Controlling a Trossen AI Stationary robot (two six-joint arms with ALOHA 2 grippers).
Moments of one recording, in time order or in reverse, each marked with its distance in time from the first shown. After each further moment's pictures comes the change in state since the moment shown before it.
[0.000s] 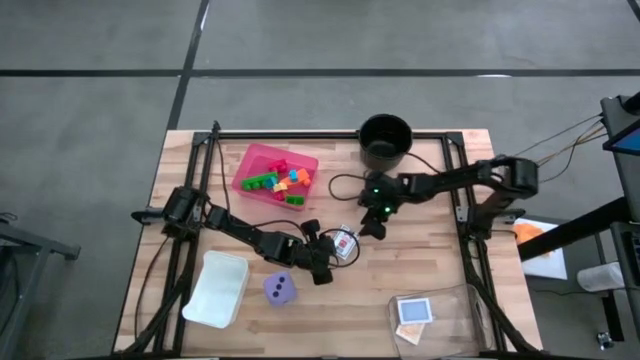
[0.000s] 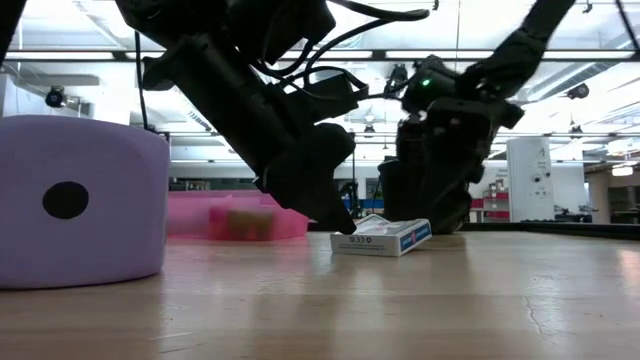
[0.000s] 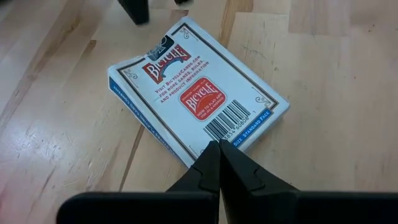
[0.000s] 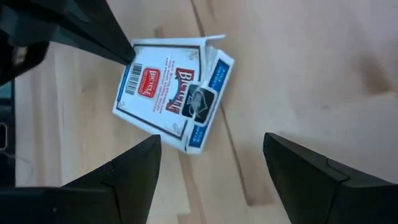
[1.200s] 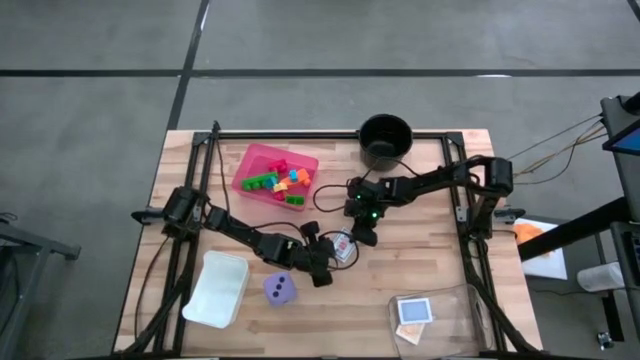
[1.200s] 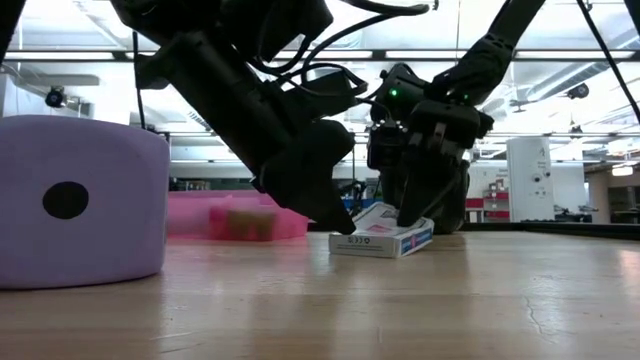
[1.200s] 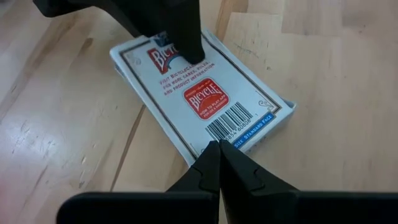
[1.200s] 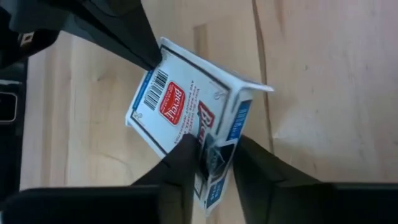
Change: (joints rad) left arm -0.002 0.006 -0.001 0.006 -0.018 -0.017; right arm 0.086 0.208 0.170 -0.033 -0.097 -0.122
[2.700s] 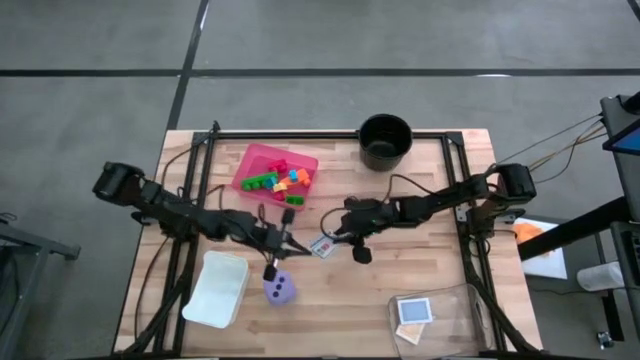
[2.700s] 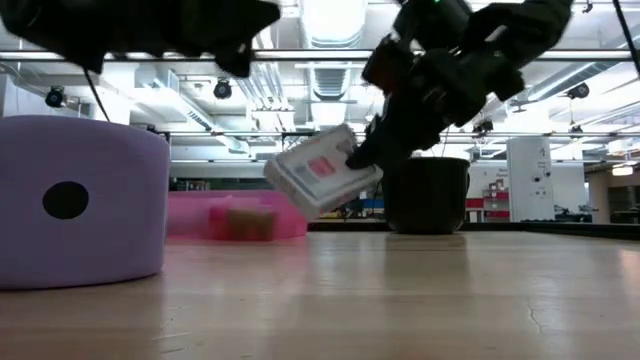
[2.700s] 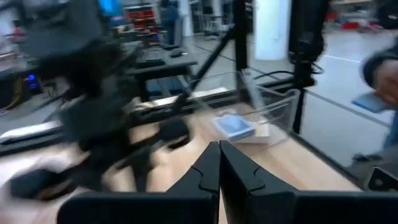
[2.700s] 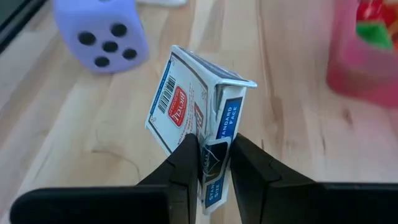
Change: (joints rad) left arm 0.048 -0.627 -0.579 0.844 0.480 0.483; right arm 0.212 -0.154 -0.075 0.352 0.465 -0.143
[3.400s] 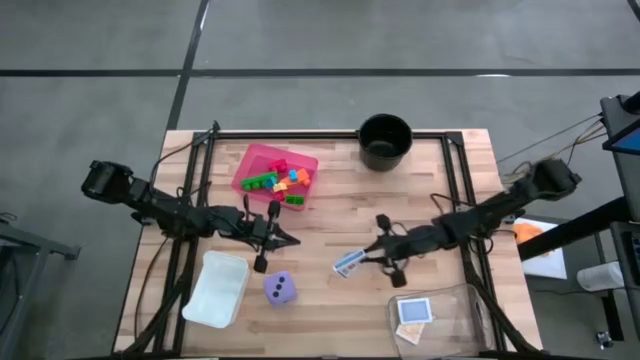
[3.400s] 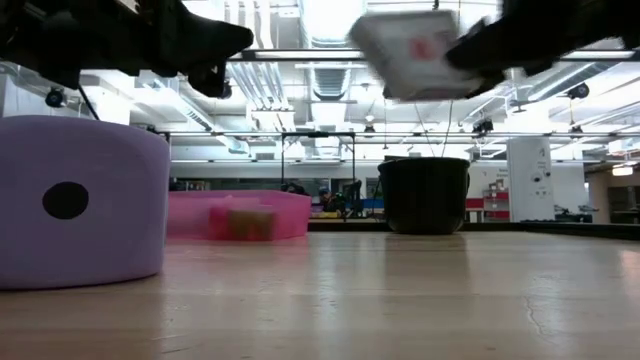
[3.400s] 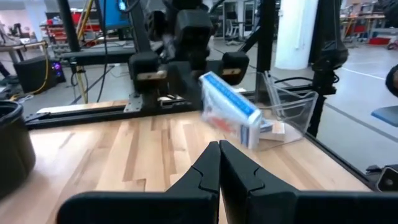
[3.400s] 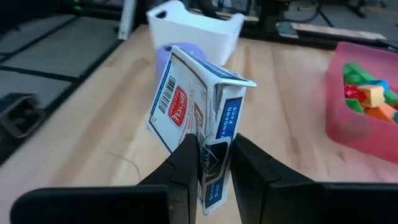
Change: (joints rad) left arm 0.029 -0.139 -0.168 0.057 -0.068 -0.073; right arm 0.342 -0.375 -0.248 0.113 0.334 -0.001
